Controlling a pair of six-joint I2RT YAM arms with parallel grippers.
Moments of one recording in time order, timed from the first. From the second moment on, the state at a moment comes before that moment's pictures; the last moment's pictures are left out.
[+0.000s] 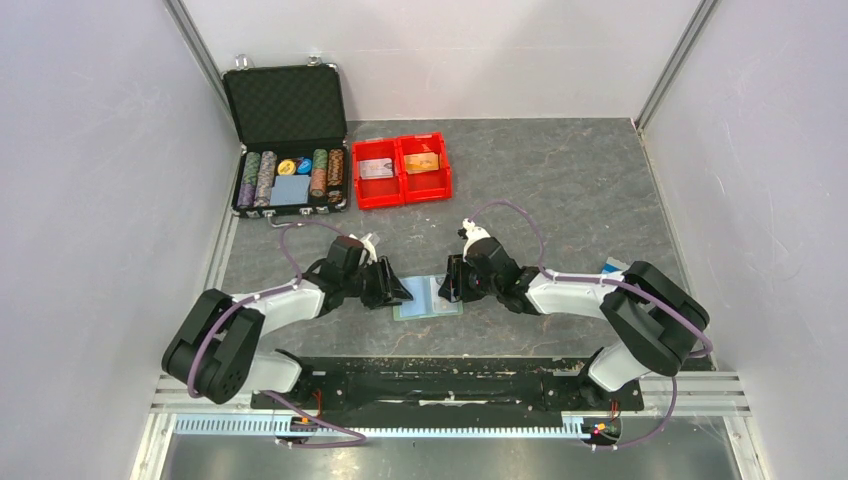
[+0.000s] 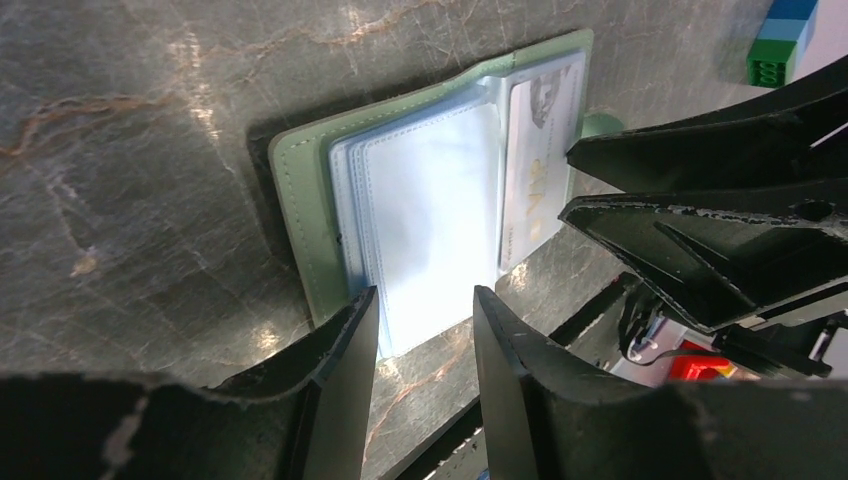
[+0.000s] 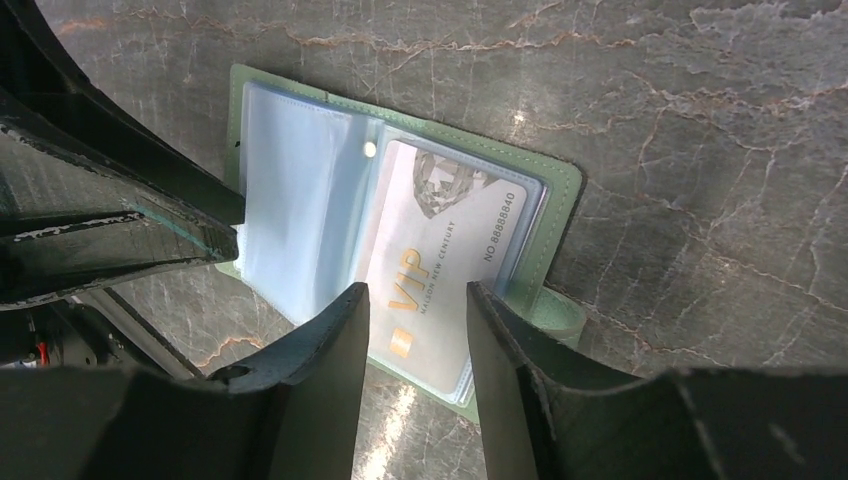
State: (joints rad) left arm -0.47 1.34 0.44 0.06 0.44 -0.76; right arm 0.82 1.54 0.63 0.18 -0.07 0.61
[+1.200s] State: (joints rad) left arm -0.49 1.25 0.53 0.00 0.44 -0.82; right arm 0.81 1.52 0.61 0.18 -0.09 0.63
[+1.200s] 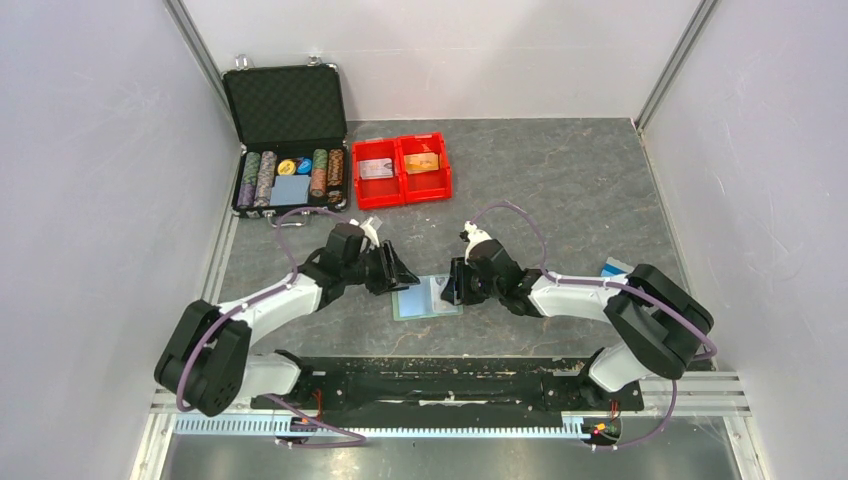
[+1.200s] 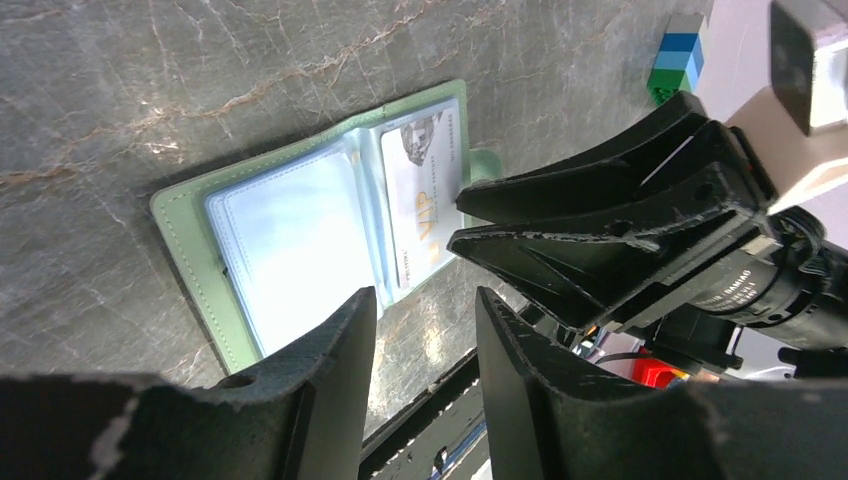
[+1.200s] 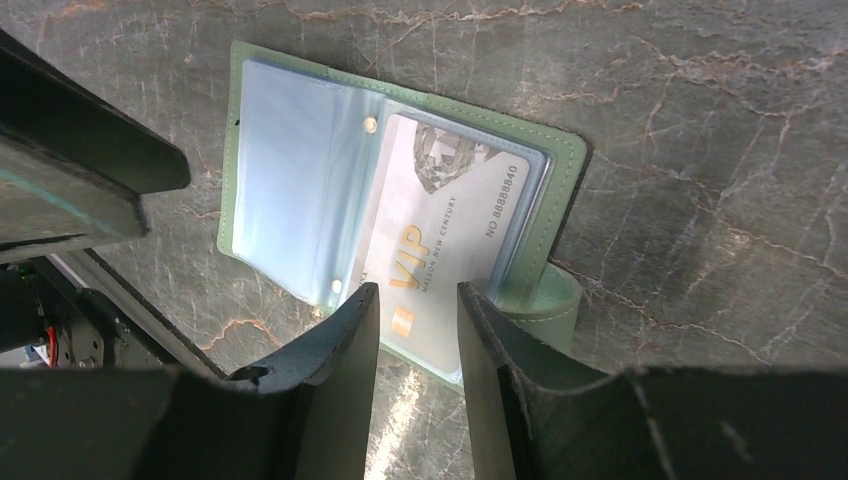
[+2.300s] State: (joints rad) left arm -0.51 1.48 0.50 0.18 0.48 -0.82; right arm 0.80 1.51 0.61 0.16 -0.07 0.62
